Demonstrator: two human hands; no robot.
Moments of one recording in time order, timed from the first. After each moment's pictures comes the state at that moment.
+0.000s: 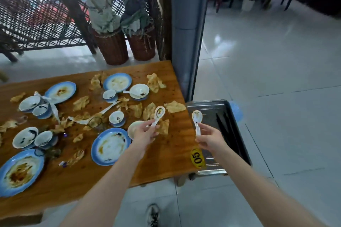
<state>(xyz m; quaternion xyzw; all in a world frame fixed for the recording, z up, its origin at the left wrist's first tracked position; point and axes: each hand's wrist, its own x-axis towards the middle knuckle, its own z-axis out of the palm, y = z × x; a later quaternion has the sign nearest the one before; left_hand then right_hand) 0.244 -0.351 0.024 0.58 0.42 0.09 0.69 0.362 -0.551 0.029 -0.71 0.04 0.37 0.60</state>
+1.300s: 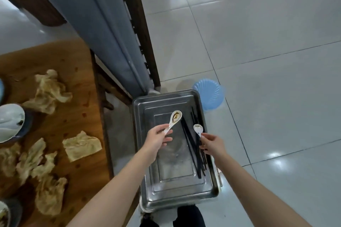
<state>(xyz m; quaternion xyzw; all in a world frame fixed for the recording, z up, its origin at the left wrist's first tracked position) 0.610 -0.471 -0.156 0.55 0.49 -0.14 0.66 0.685 -0.653 -0.200 -0.74 0.21 0.38 0.51</state>
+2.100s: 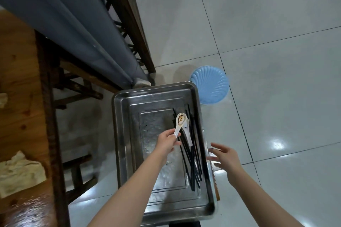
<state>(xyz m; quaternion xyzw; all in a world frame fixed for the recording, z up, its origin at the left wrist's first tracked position) 0.674 -0.519 -0.276 0.51 0.53 -0.22 0.64 0.726 -0.713 -0.291 -0.72 0.29 0.44 0.46</state>
